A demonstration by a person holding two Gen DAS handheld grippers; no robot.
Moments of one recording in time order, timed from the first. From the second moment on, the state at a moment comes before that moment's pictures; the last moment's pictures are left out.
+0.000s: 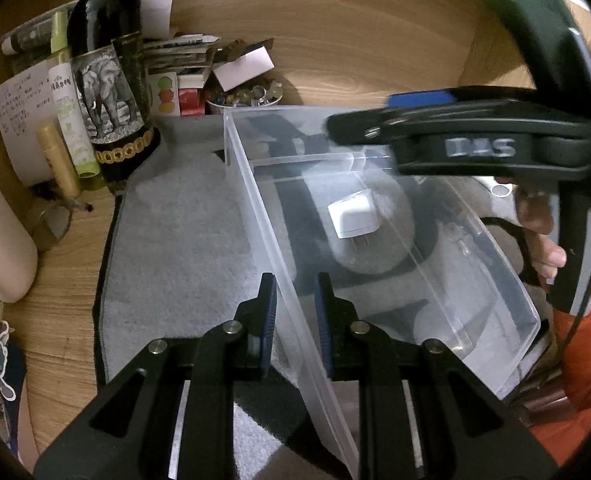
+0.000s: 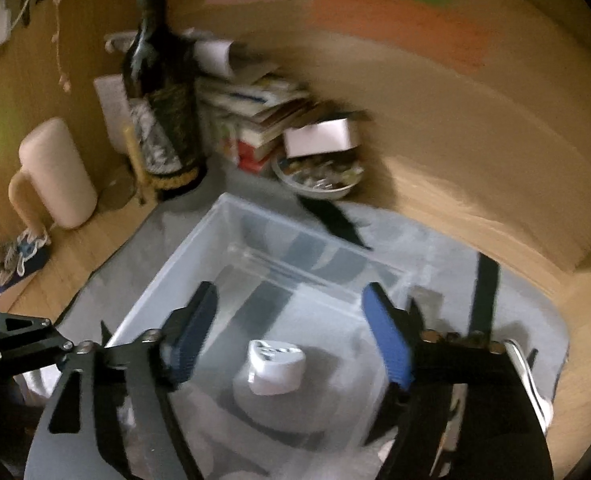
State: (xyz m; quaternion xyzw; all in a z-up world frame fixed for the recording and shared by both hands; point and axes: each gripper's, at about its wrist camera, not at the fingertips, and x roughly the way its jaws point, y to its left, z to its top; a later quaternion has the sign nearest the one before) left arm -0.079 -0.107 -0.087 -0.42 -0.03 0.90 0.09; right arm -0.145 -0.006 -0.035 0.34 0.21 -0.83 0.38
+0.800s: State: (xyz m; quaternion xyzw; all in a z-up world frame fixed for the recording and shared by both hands) left arm -0.084 -0.093 -0.085 -0.42 -0.01 0.91 0.03; right arm -0.184 0.170 -0.032 0.35 0.13 -0.90 0.24
